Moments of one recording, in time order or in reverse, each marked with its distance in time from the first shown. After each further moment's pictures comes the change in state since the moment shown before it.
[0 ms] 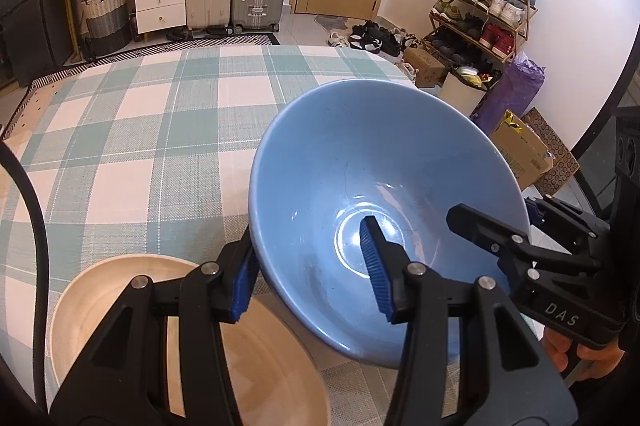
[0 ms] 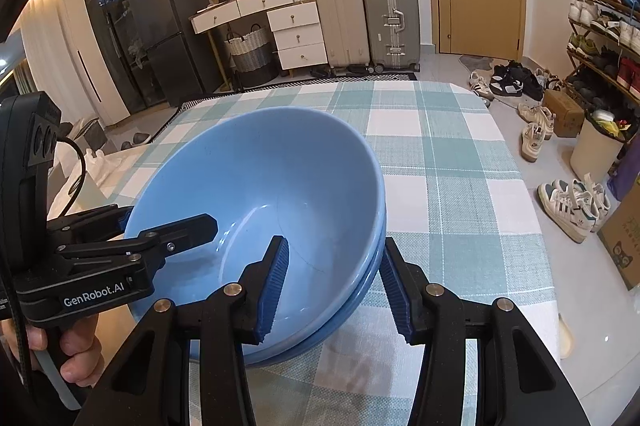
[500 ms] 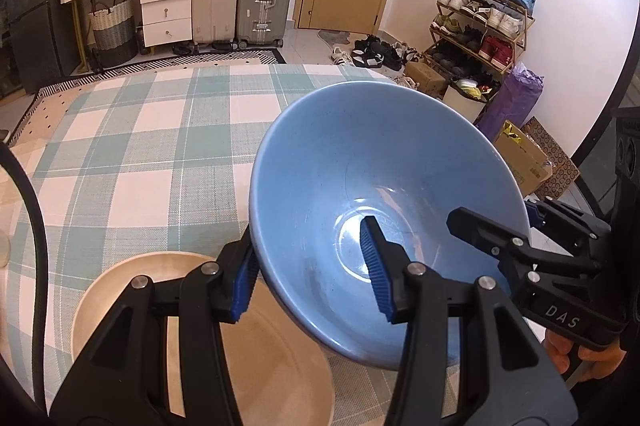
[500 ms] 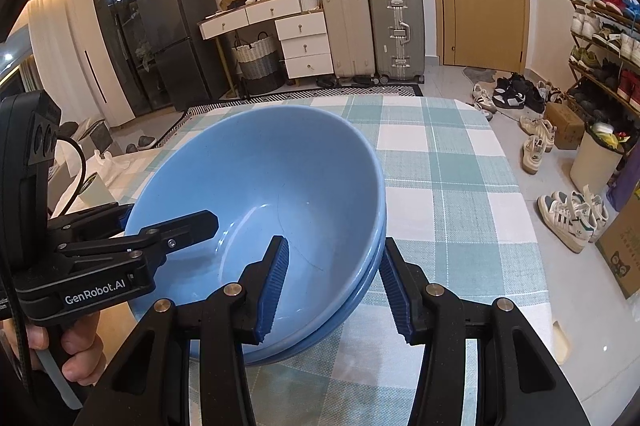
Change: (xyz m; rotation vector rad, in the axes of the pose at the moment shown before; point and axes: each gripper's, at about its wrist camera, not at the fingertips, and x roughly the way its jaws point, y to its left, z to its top) left arm -0.042 0.003 -0.007 0.002 -0.060 0.015; right arm -0.021 0.017 0.001 -0.027 -0.036 0.005
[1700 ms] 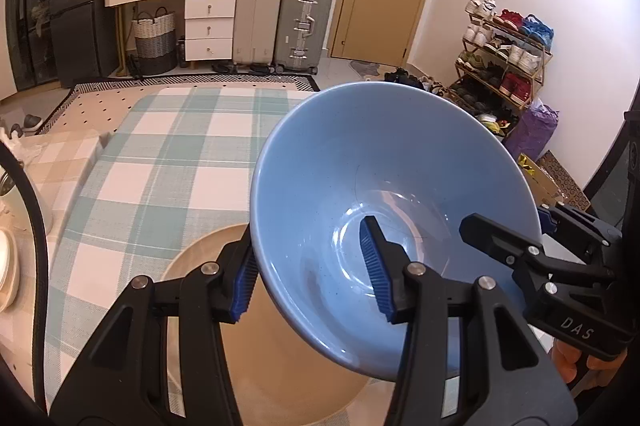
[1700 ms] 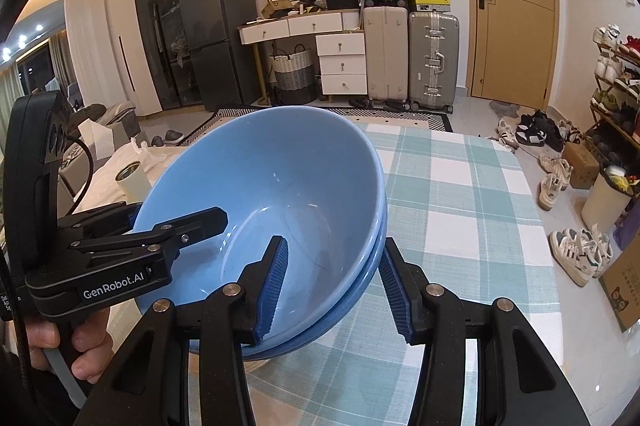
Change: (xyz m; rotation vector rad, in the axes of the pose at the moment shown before) left arm -0.134 0.032 -0.043 -0.087 -0.113 0.093; right arm -0.055 0.091 -0.002 -0.116 -0.063 0.066
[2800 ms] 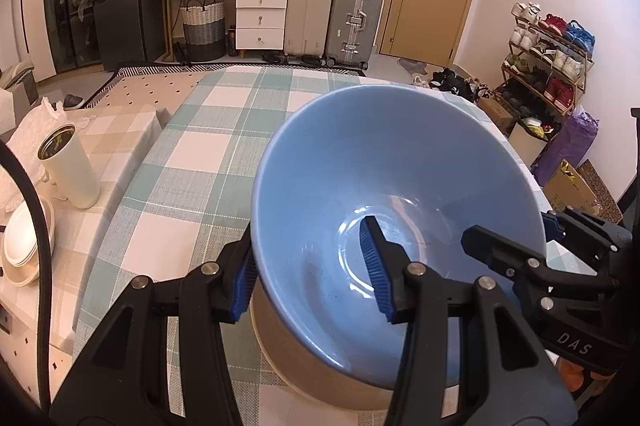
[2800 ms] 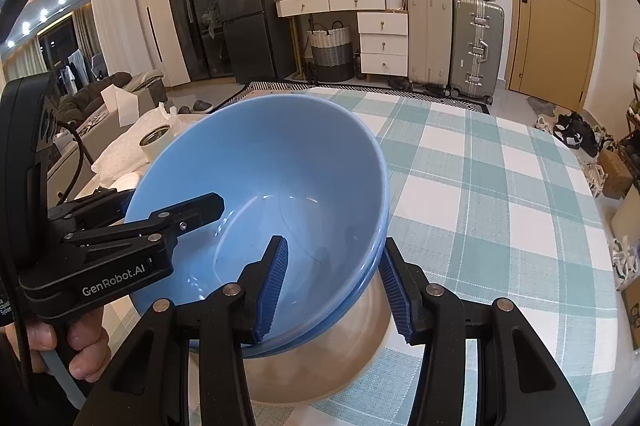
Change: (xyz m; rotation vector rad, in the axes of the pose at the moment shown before) left arm 0.003 0.085 -0.033 -0.064 0.020 0.154; right arm 0.060 0.066 -0.014 -0.072 0.084 0.090
